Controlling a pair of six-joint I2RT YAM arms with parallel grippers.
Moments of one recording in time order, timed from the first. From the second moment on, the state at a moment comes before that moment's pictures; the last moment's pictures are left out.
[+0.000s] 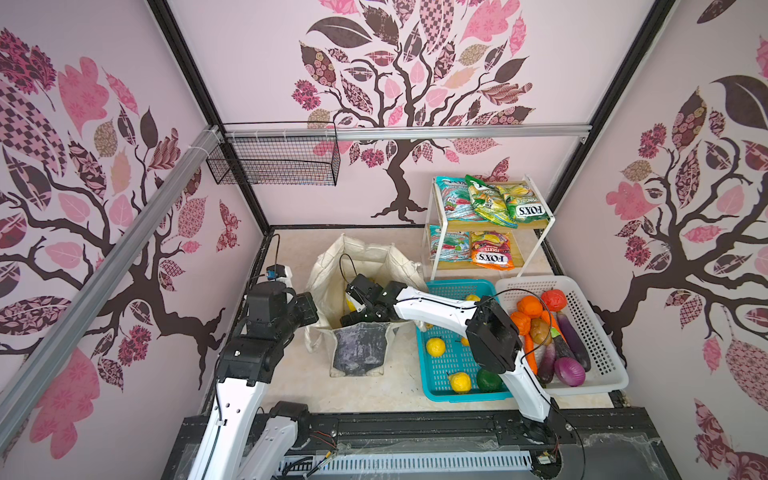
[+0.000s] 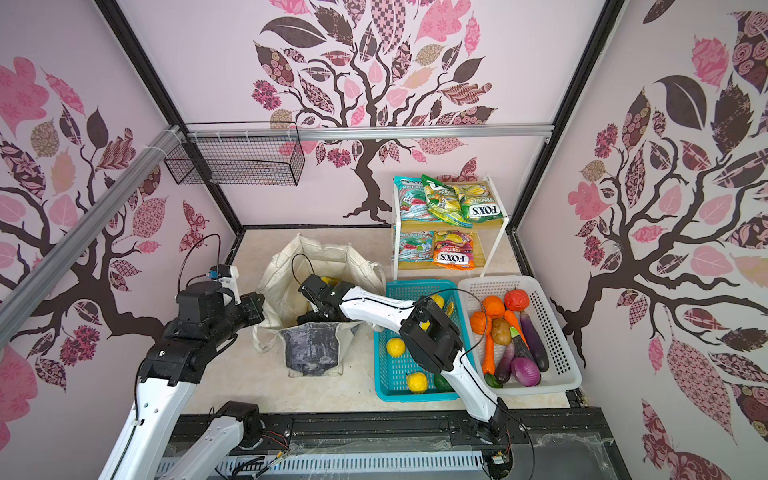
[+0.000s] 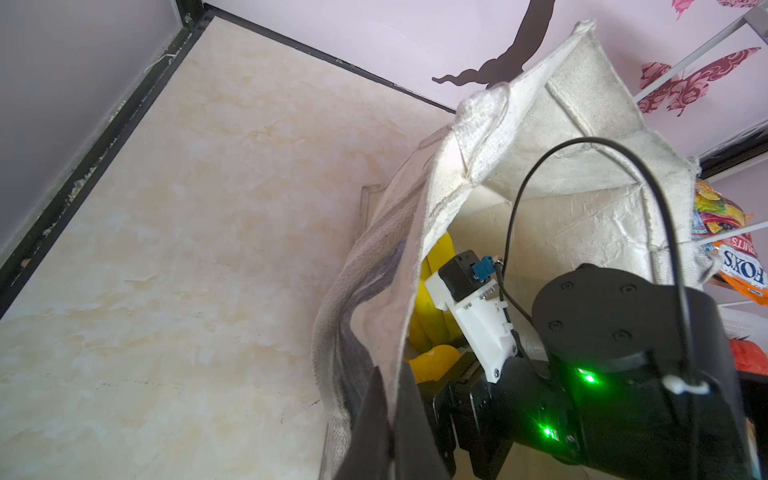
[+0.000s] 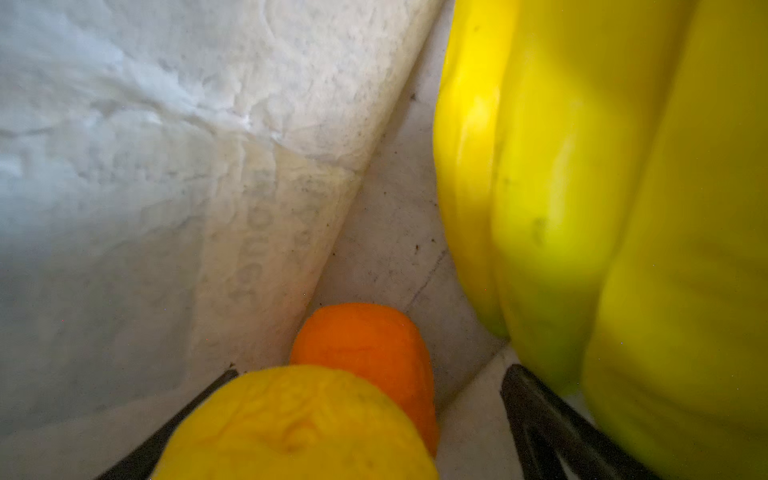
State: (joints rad) left arm -0.14 0.75 0.95 -0.79 0.00 -0.39; right arm 0.99 2.21 1.84 -0.71 -0.13 0.50
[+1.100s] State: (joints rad) left arm -0.14 0.76 0.95 -0.79 0.01 -0.39; right arm 0.78 1.23 1.30 -0.47 0.04 0.39
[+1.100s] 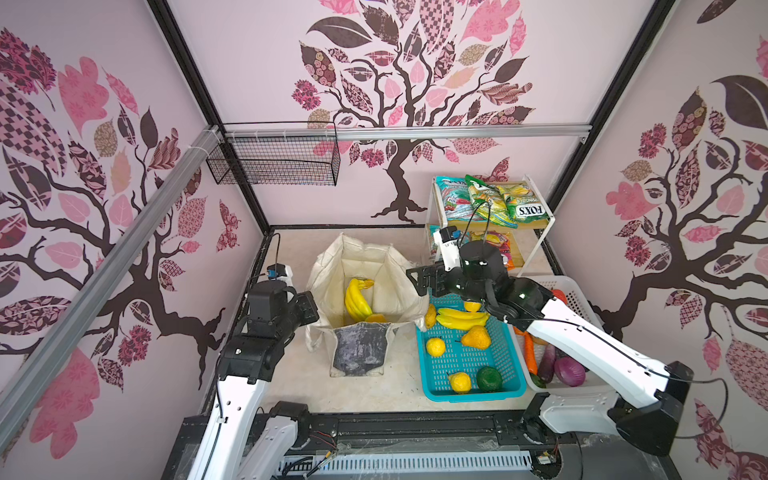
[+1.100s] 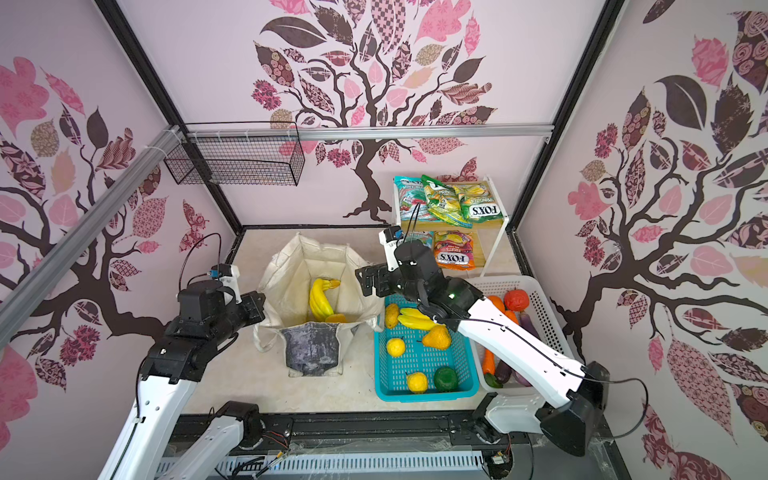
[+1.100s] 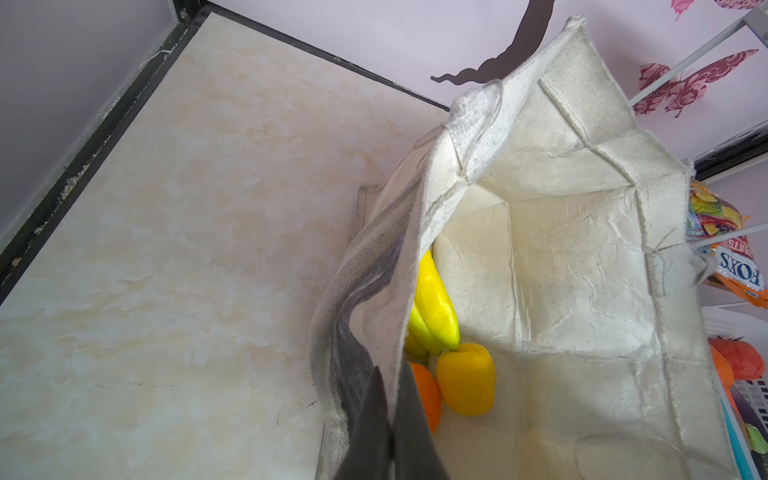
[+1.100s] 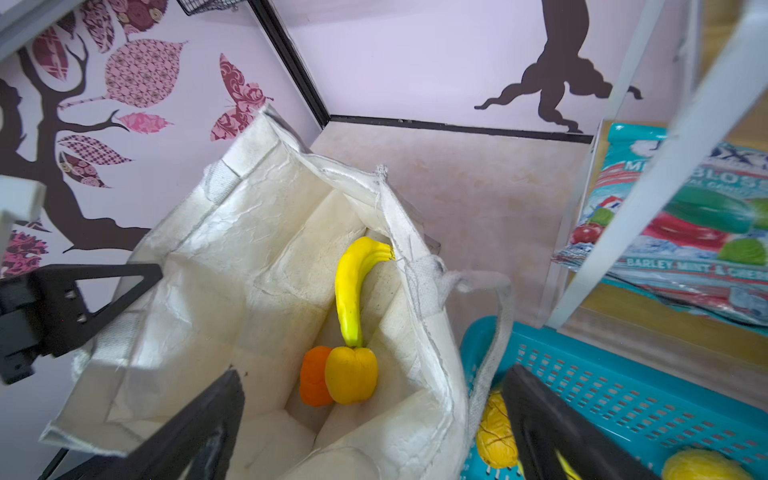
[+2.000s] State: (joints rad) left arm -0.14 0.76 0.95 -0.79 0.00 -0.39; right arm 0.18 1.25 1.71 -0.79 -0.02 0.26
